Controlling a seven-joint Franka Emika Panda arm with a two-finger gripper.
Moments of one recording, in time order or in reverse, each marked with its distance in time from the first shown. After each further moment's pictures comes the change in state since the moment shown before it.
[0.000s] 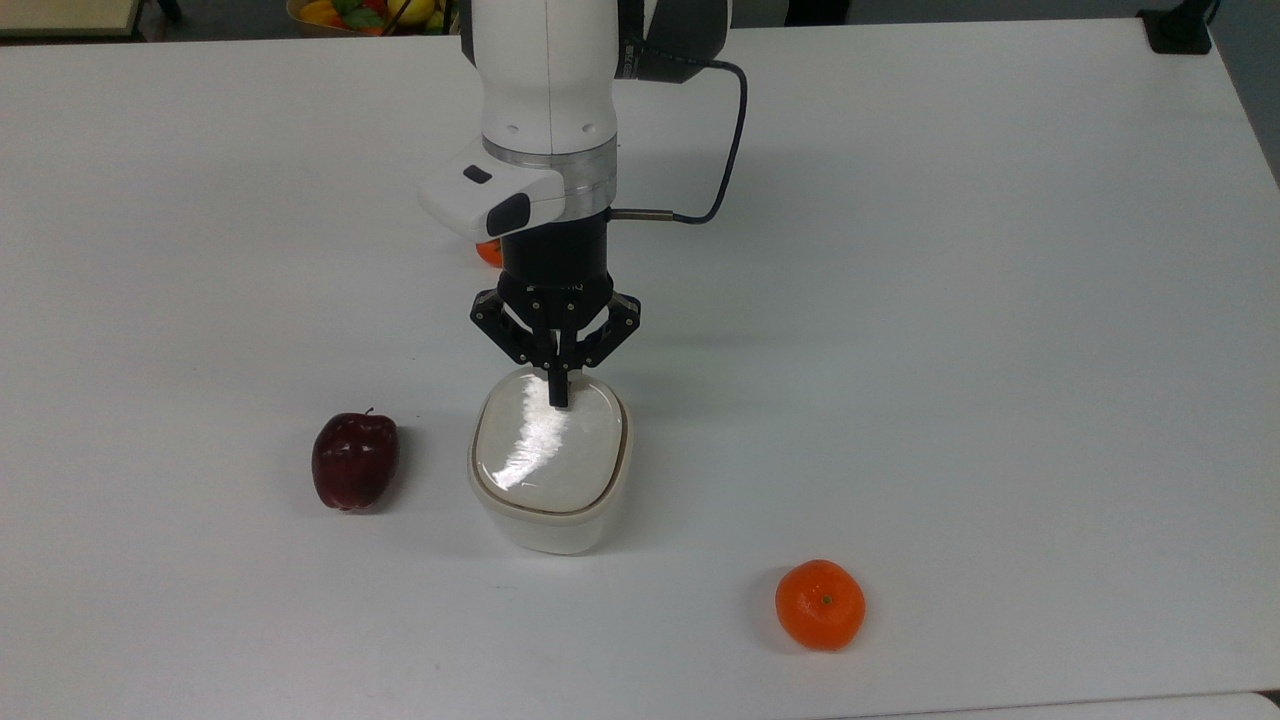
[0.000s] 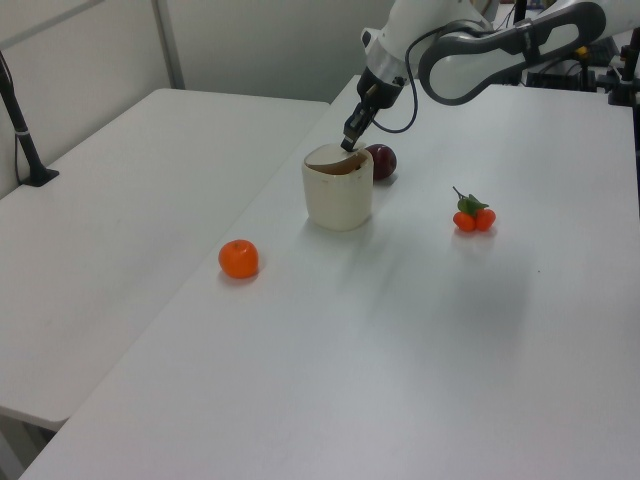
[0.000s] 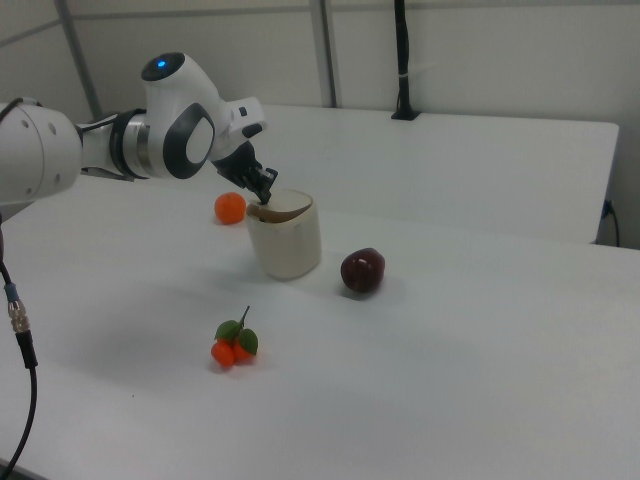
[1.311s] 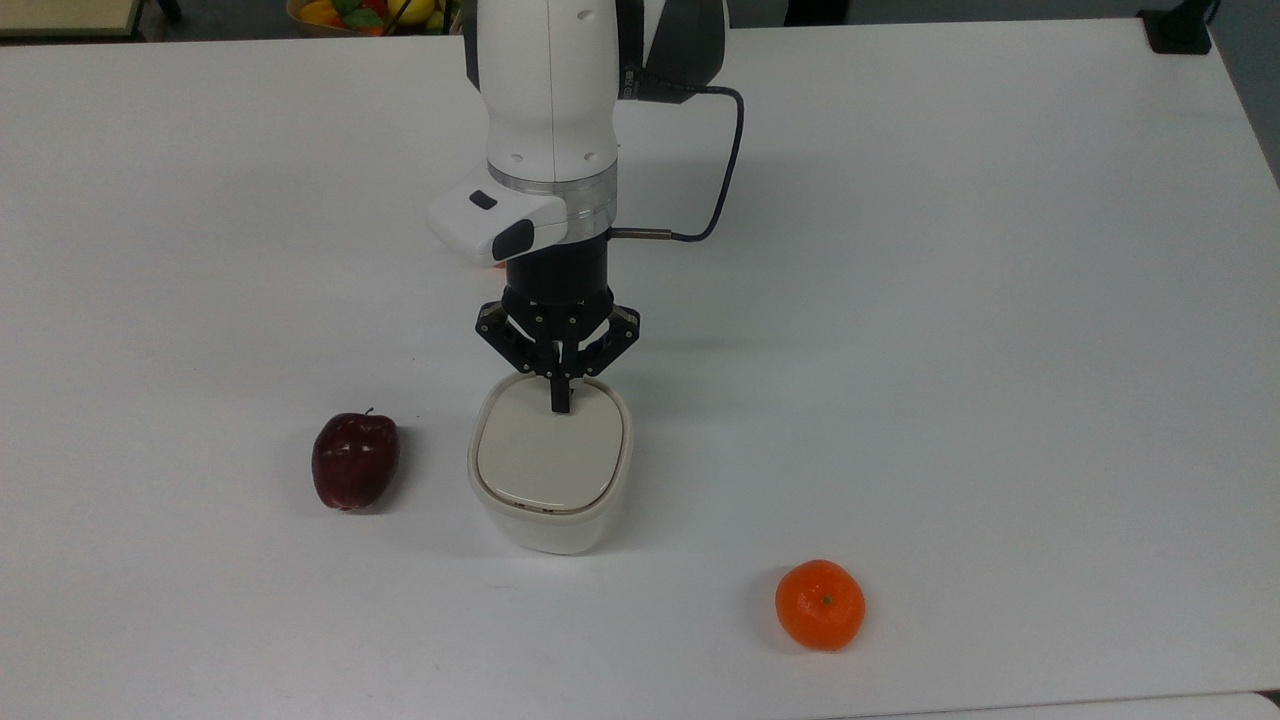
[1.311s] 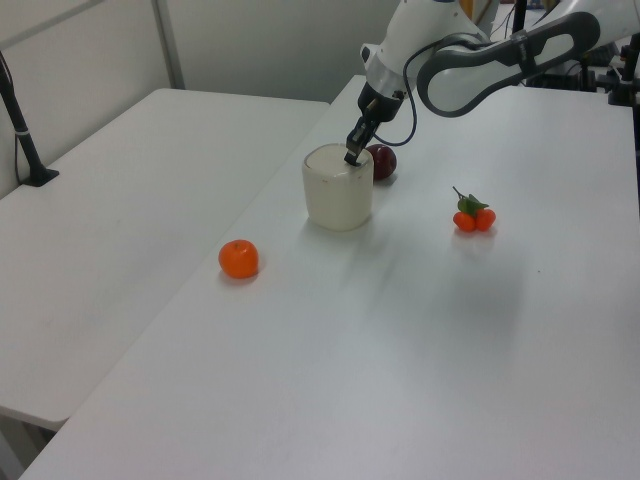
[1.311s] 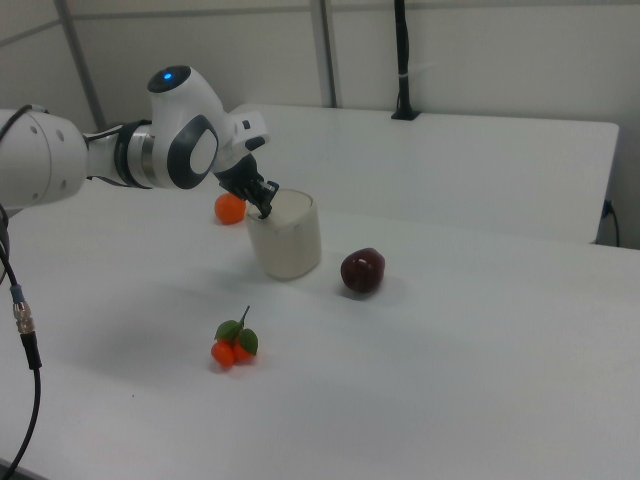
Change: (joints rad) arm 0.000 0.020 0.000 -0.016 0.000 0.000 0.000
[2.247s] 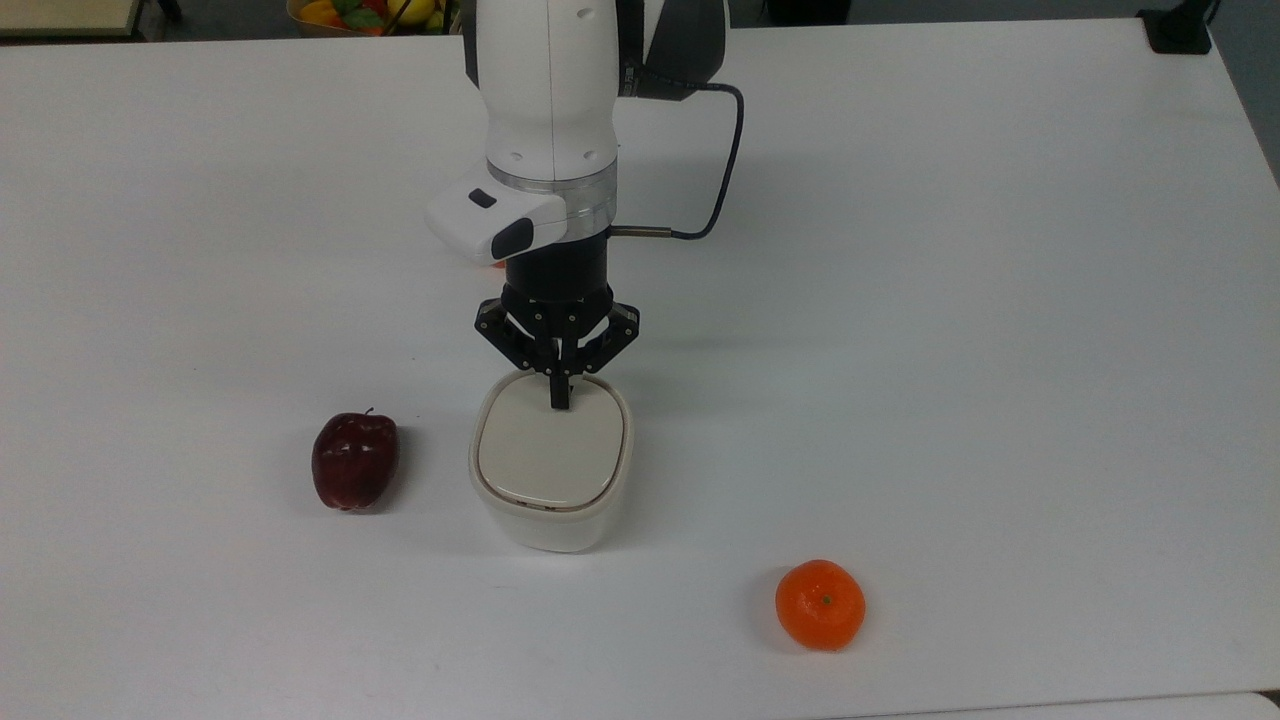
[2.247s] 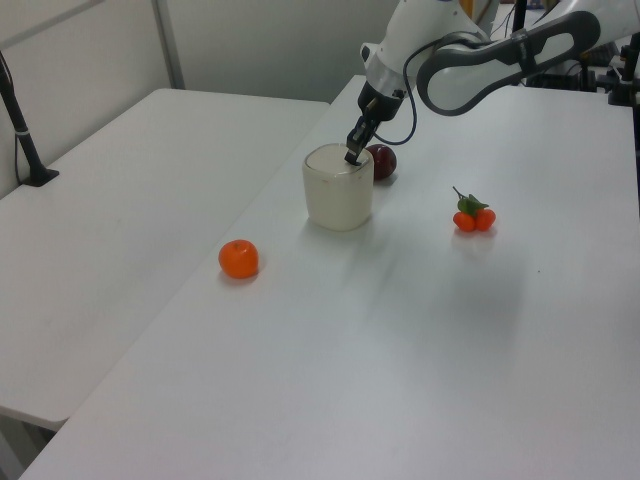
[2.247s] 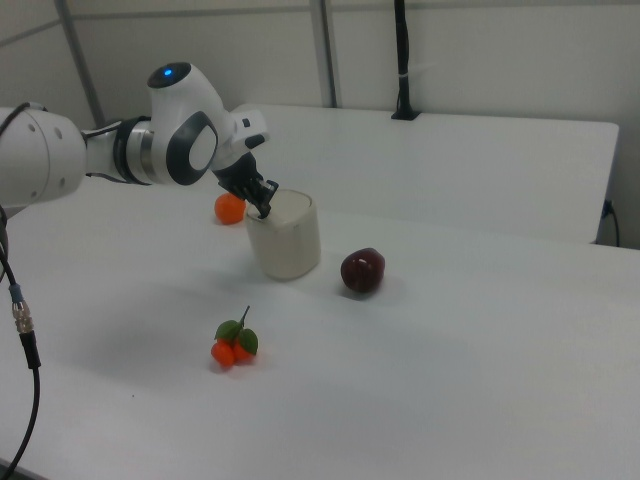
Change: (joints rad) arm 0.000 -0.004 0.000 0.011 0.000 -0.038 0.000
